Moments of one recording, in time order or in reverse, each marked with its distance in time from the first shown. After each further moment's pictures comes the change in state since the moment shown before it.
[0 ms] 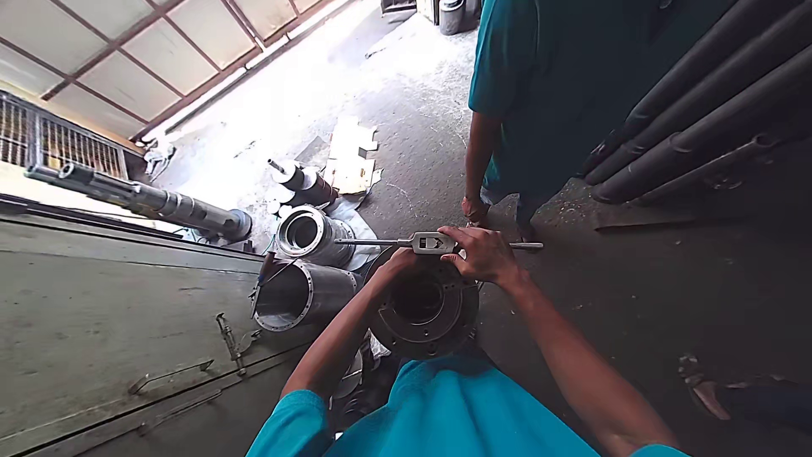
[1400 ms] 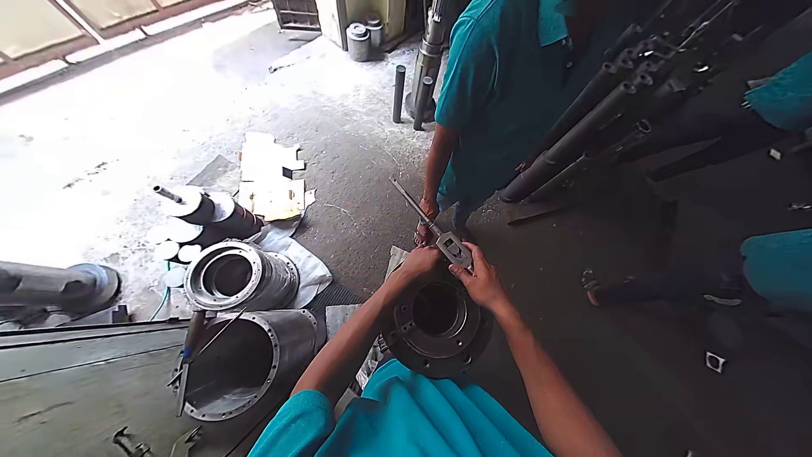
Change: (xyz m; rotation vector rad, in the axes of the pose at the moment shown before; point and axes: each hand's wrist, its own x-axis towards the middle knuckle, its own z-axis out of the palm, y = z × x) left_hand 0.058 -0.008 -0.015 0.259 -0.223 0.512; right_hand 0.003 -0.097 0.033 0.277 0.054 1.003
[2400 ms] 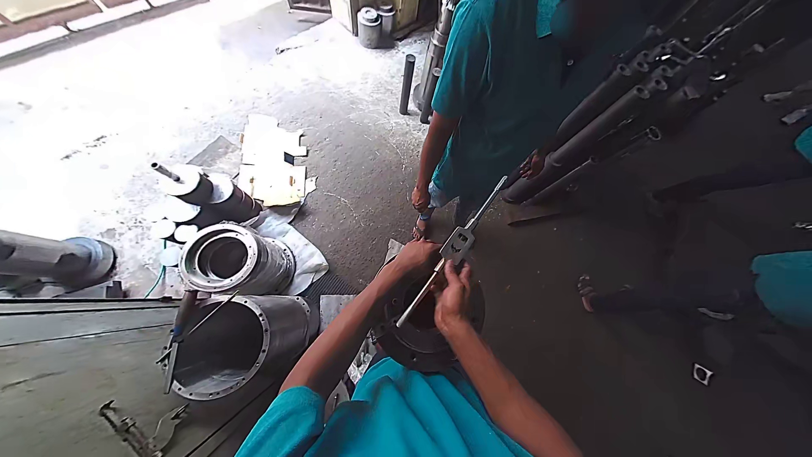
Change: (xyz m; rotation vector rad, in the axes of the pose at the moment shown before) left_hand -0.006 0.008 -0.006 -0.068 0.057 -0.012; right_hand -0.033 -0.049 0.066 1.229 0.384 0.264
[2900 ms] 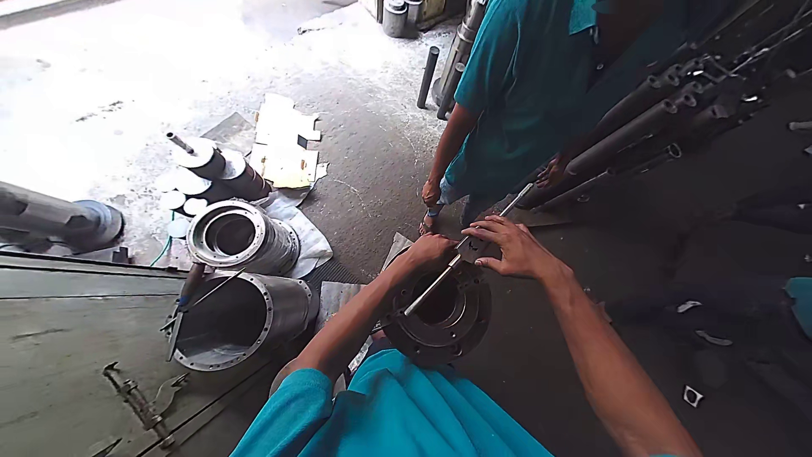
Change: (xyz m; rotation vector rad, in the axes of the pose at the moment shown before) left_hand 0.001 0.007 -0.006 0.071 -0.066 -0.011; right_hand 0.129 -0.117 -0.050 -1.689 -1.018 -0.974
